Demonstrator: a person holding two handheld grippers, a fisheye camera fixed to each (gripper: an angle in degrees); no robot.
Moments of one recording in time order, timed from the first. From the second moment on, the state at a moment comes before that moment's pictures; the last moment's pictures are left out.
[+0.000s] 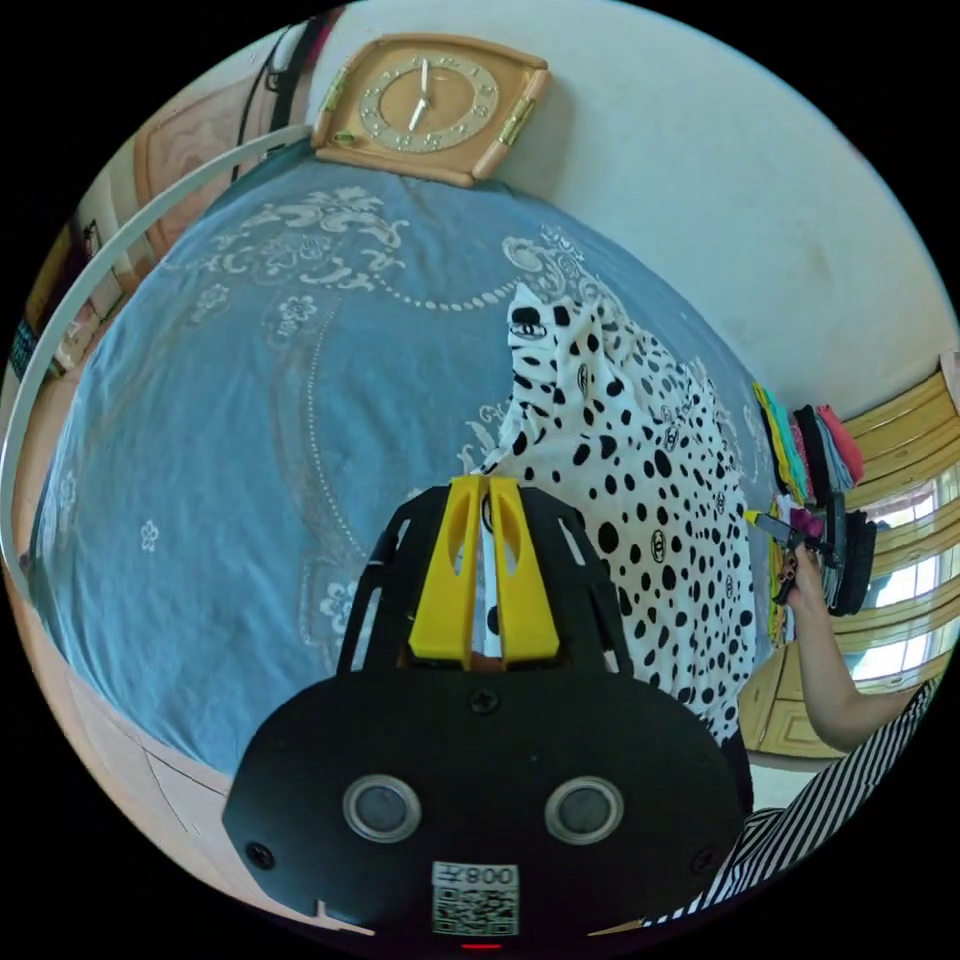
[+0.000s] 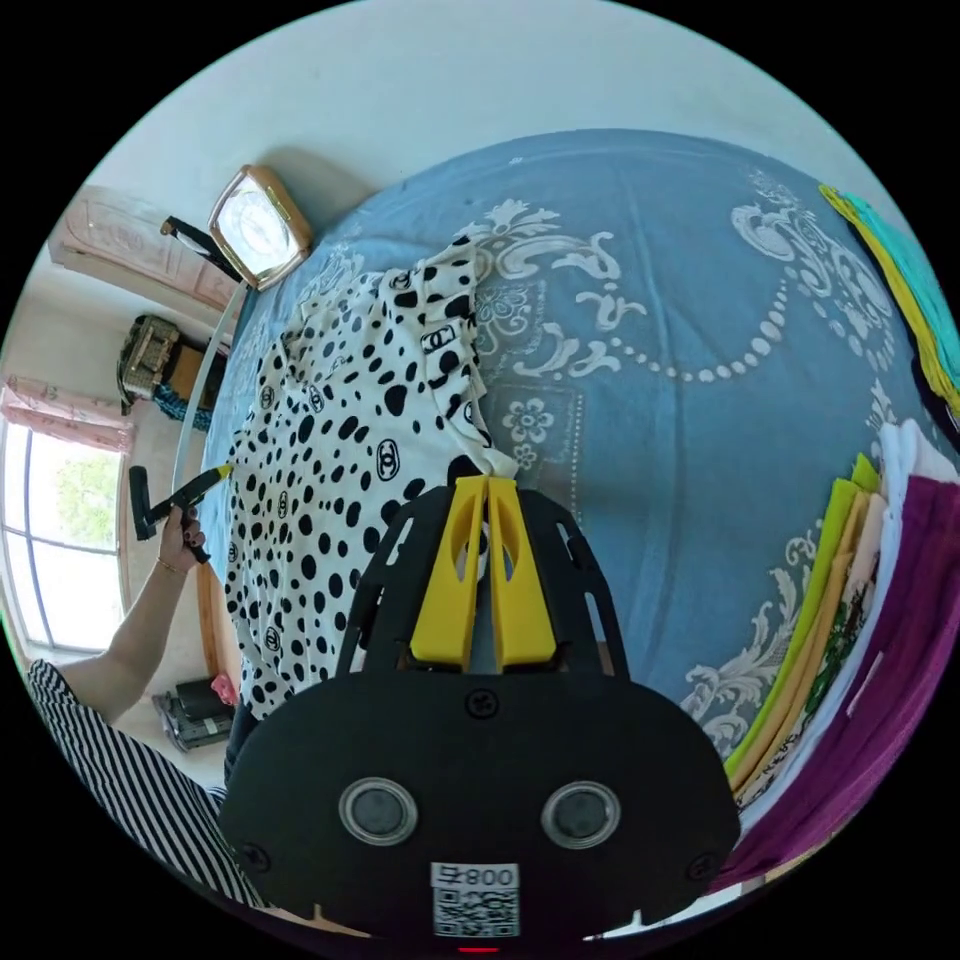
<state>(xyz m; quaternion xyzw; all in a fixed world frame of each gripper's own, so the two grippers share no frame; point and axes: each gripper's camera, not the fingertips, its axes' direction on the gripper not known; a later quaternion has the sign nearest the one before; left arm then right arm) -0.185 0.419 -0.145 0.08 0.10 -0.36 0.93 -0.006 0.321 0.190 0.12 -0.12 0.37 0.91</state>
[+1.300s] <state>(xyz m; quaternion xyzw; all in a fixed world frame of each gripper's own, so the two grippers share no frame) -0.130 -0.053 -0.002 0.10 0.00 -0.02 0.99 0.041 -0.145 0.173 0.08 -0.01 0.08 0.99</state>
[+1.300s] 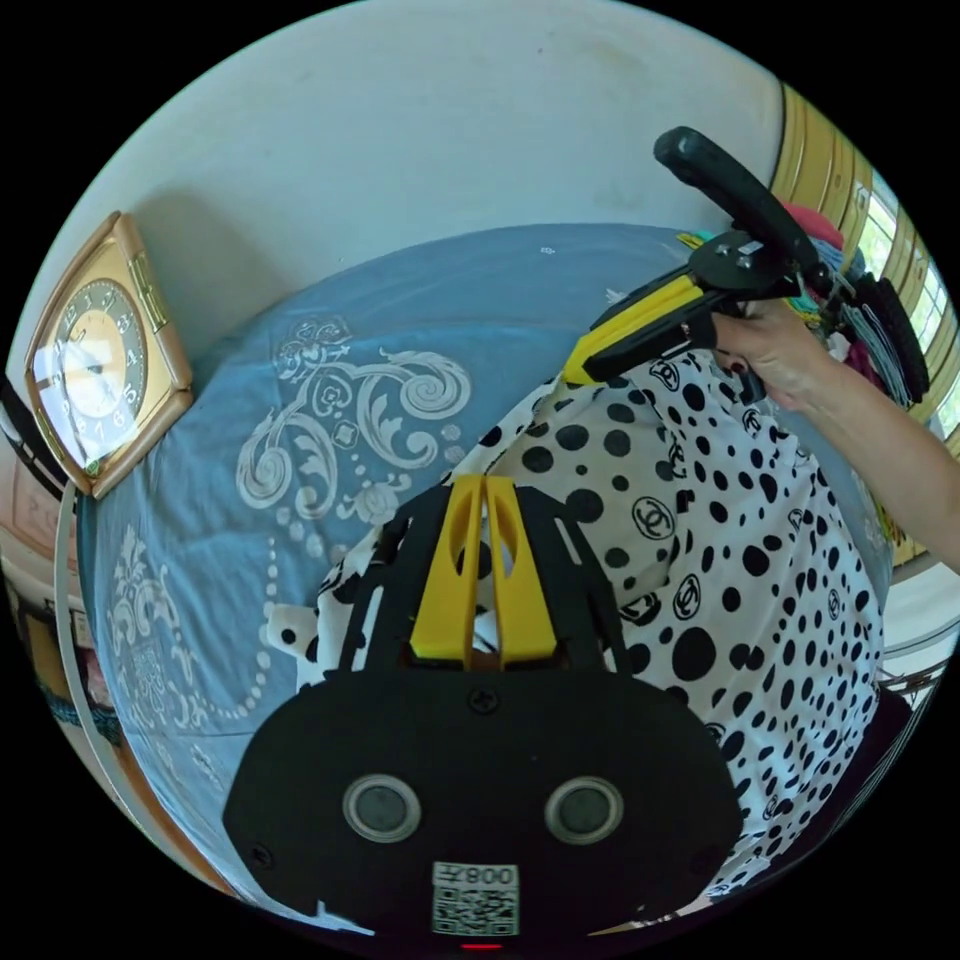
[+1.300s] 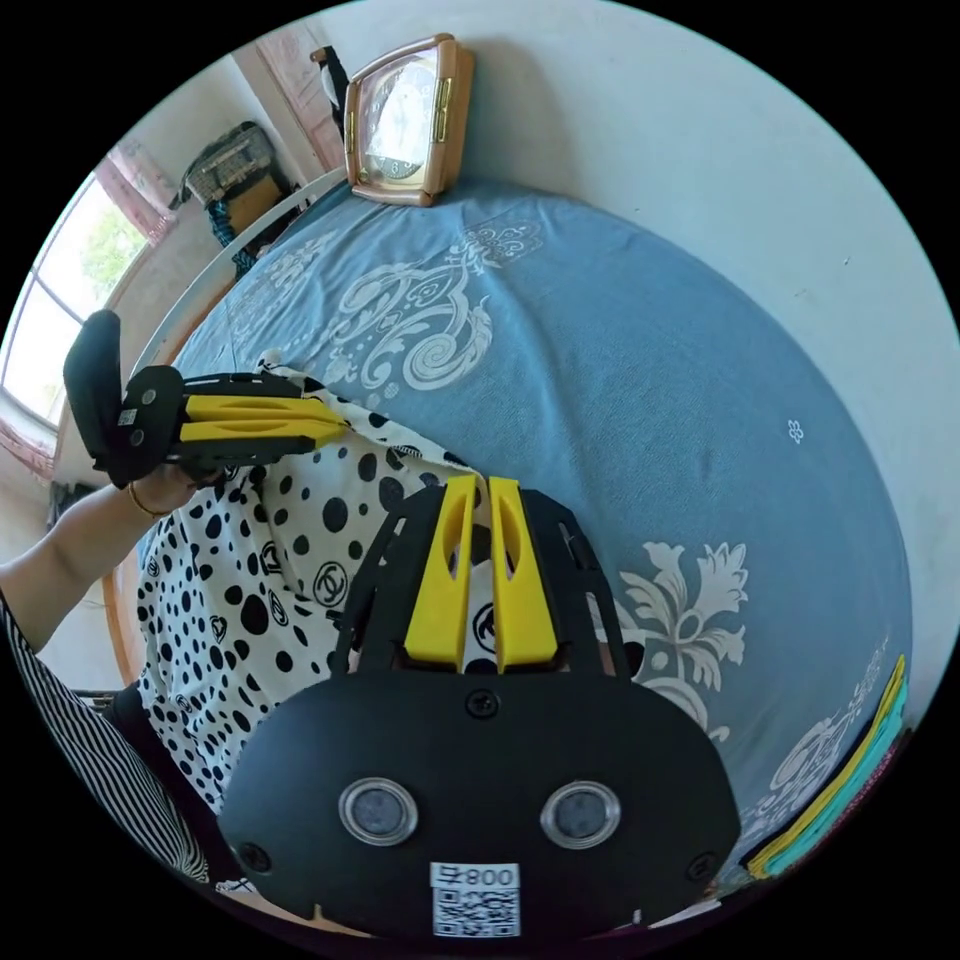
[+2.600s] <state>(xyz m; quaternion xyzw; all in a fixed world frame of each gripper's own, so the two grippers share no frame) -0.161 -0.110 0.003 0.15 0.12 -0.03 0.98 0.029 -0.097 0.110 0.19 -0.01 0.09 0.98</state>
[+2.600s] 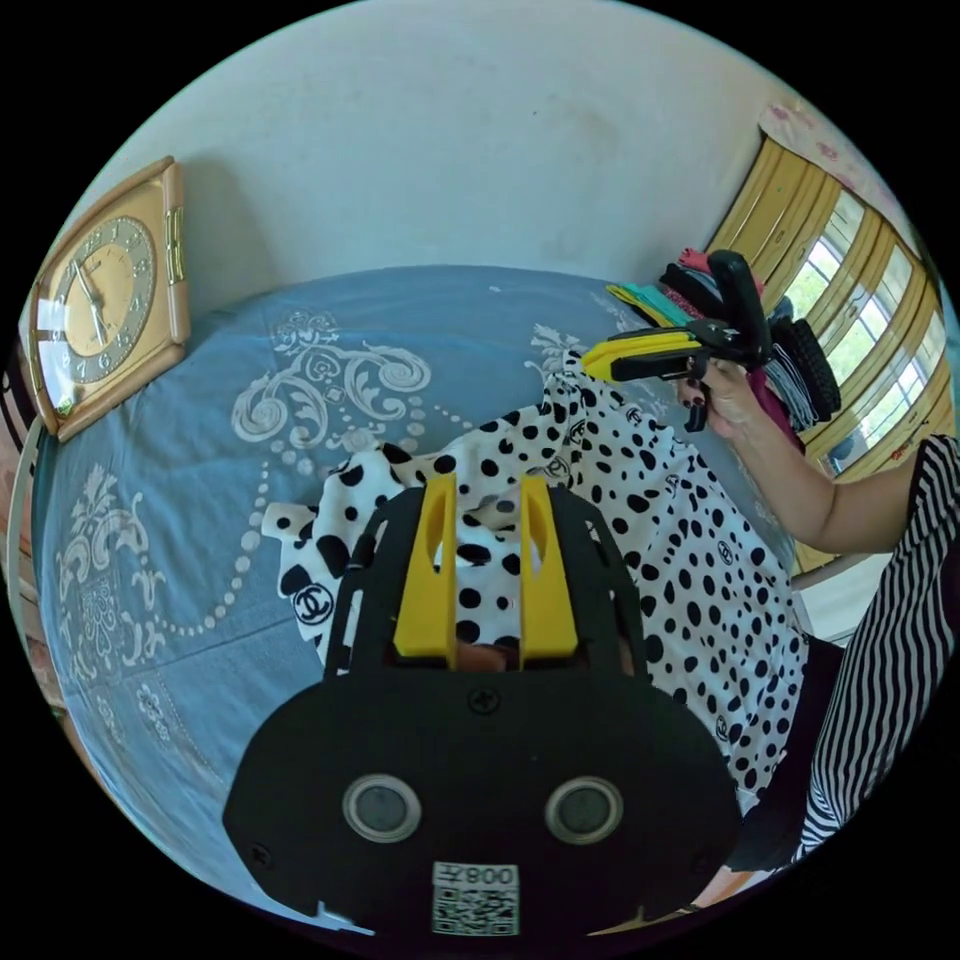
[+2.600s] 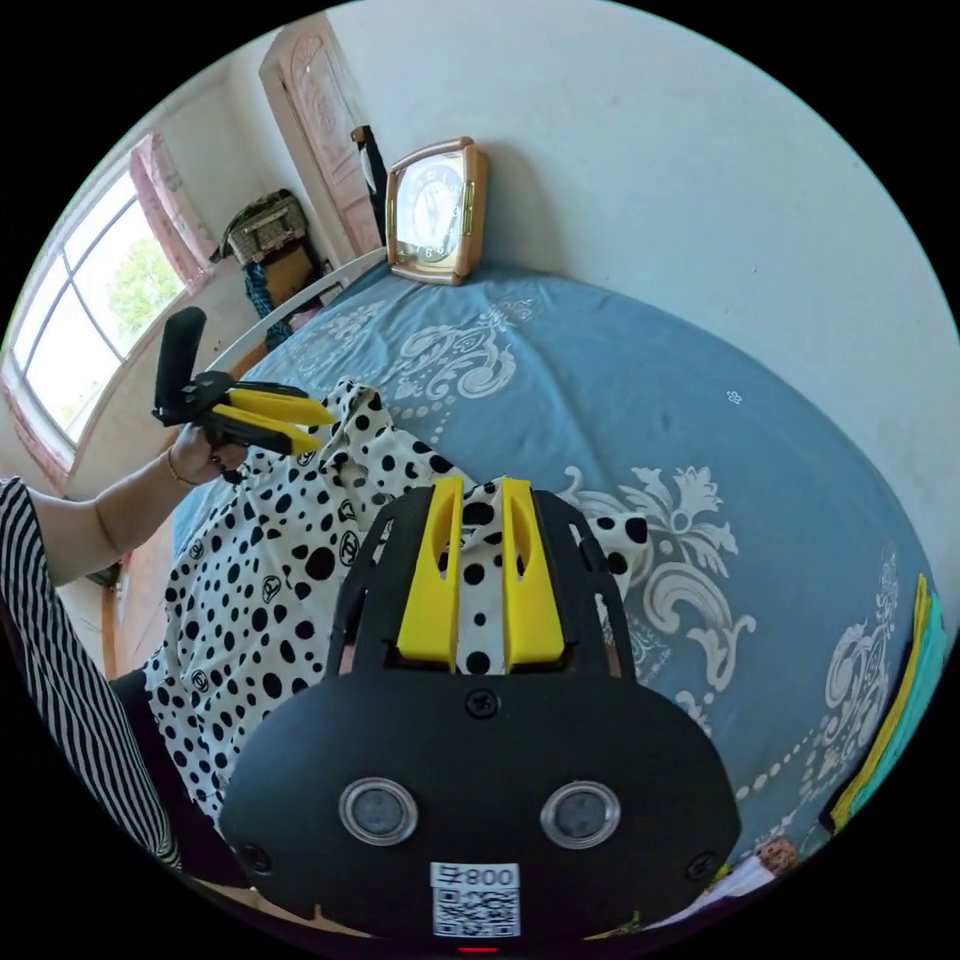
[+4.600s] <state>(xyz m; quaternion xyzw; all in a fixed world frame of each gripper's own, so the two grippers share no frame) -0.124 -0.147 0.048 0.18 -0.04 -0.09 0.98 0.034 -0.045 0.140 0.23 0.03 0.14 0.96</state>
